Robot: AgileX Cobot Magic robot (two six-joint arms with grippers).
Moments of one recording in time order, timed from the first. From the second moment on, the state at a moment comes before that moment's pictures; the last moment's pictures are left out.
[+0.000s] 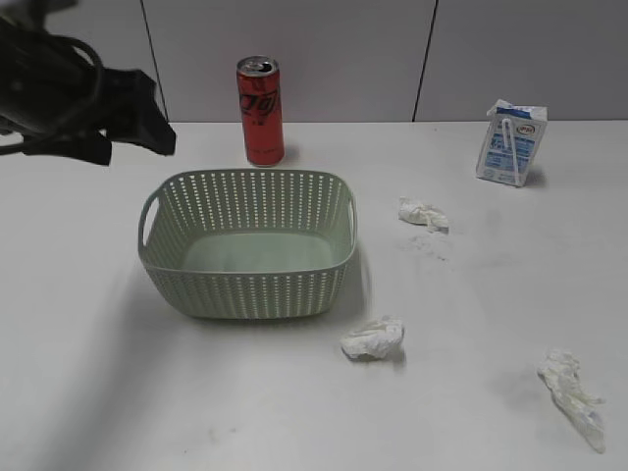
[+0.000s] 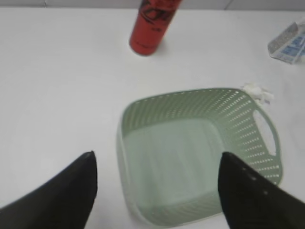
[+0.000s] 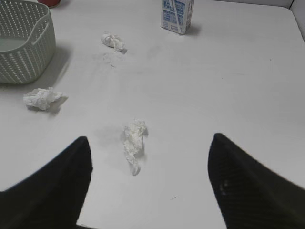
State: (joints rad) left arm -0.33 1.50 -1.09 -0.41 0.63 0.20; right arm 0.24 0.00 -0.50 0.03 1.05 0.04
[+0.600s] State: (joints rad) left arm -0.37 1.98 -1.28 -0.20 0.76 -0.07; right arm 0.24 0.00 -0.50 0.03 1.05 0.04
